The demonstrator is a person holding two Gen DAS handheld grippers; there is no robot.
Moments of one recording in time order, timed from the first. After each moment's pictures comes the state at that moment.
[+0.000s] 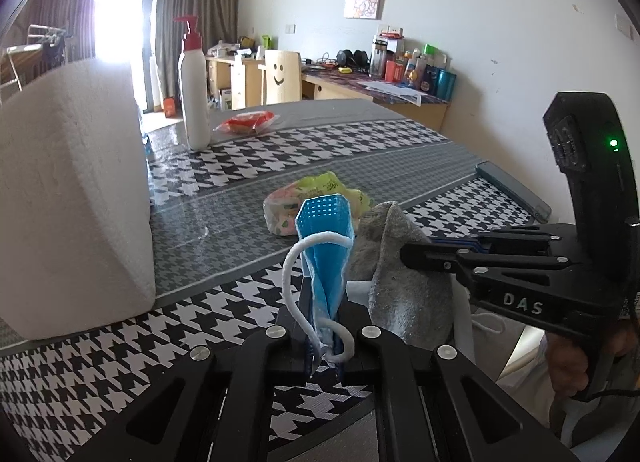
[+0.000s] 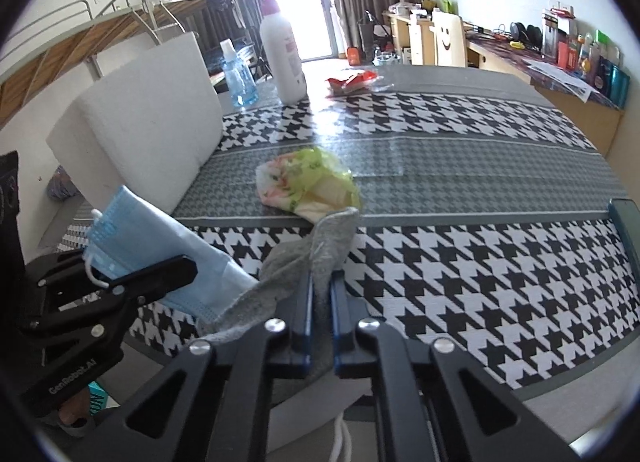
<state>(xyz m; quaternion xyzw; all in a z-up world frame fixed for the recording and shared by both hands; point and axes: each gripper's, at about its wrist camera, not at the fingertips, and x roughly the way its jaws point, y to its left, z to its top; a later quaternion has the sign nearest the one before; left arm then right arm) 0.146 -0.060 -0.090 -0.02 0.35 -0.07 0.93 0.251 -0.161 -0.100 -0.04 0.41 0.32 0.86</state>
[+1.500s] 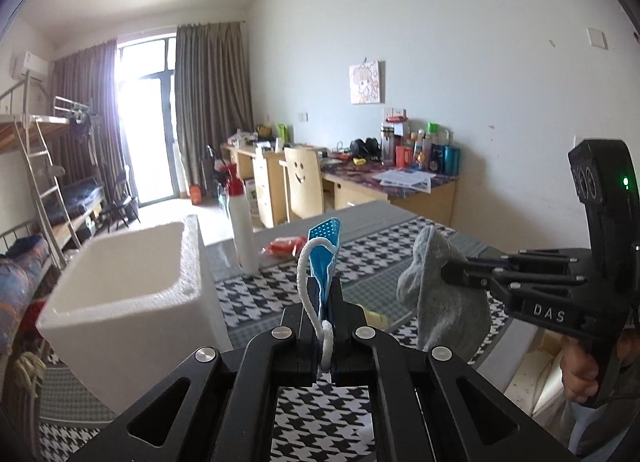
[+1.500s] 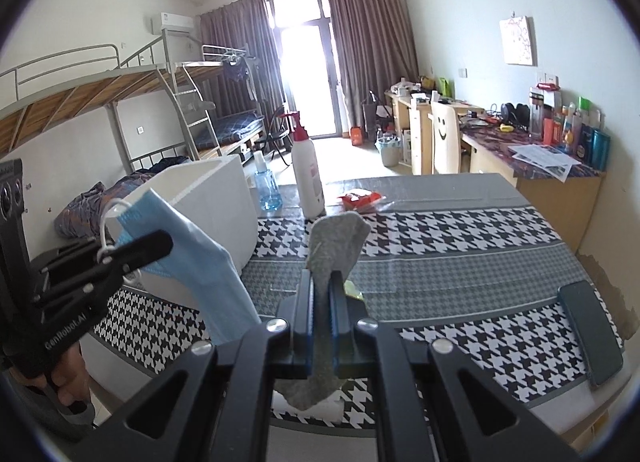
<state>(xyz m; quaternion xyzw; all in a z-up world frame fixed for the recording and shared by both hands) 0.113 -0.044 0.009 0.03 0.20 -0.04 0.98 0.223 -0.170 -0.005 -0.01 0.27 0.33 0.91</state>
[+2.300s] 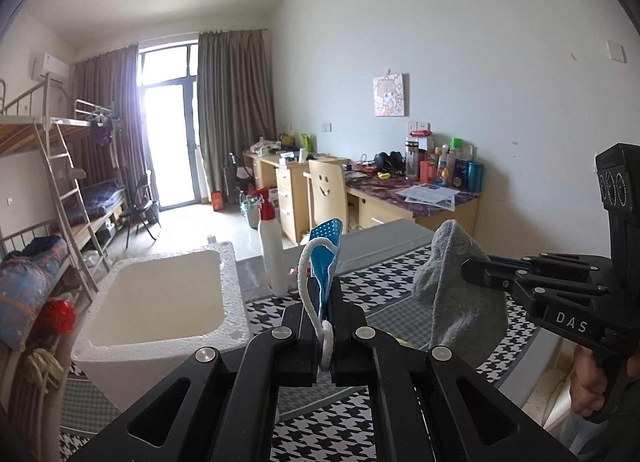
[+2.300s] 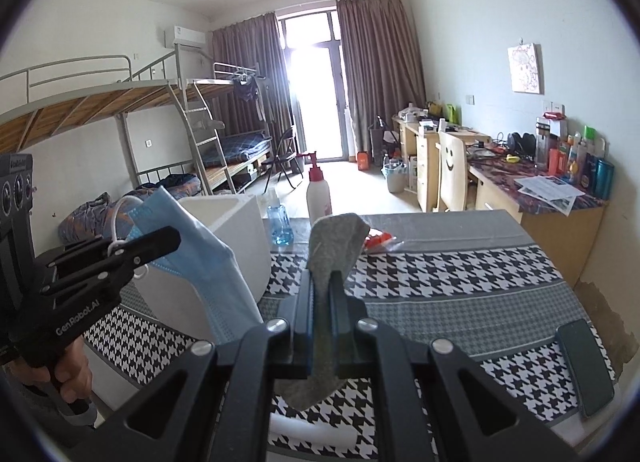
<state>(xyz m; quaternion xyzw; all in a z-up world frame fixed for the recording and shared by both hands) 0.121 -0.030 0.028 0.02 0.18 0.01 0.98 0.223 -0.159 0.024 -0.01 0.22 0.34 0.92</state>
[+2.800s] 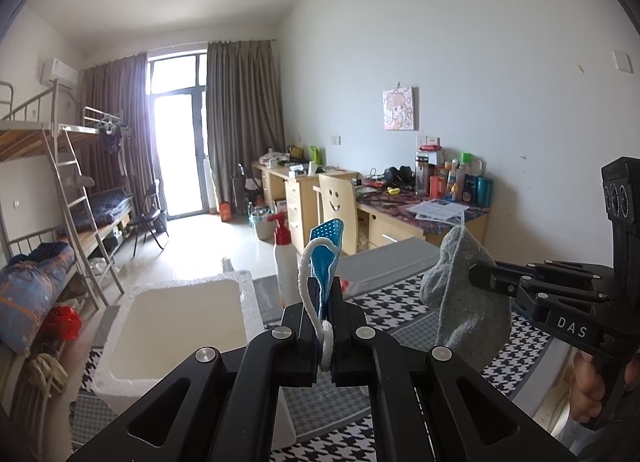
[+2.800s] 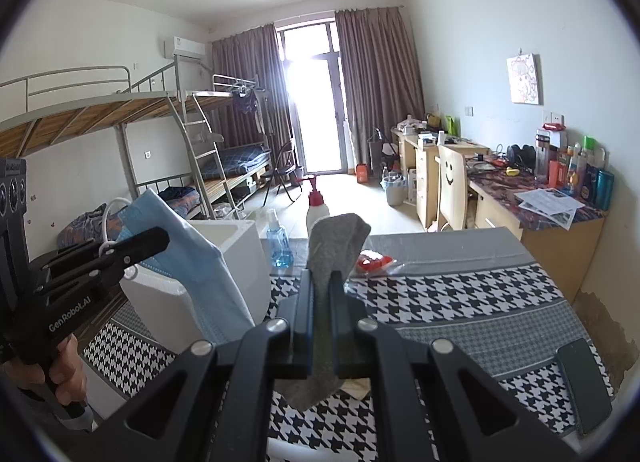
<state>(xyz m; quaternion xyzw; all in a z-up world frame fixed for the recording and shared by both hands) 0.128 -0.021 0.049 0.02 0.16 0.02 0.99 0.233 -0.152 0.042 -0.01 0.20 0.33 0.92</state>
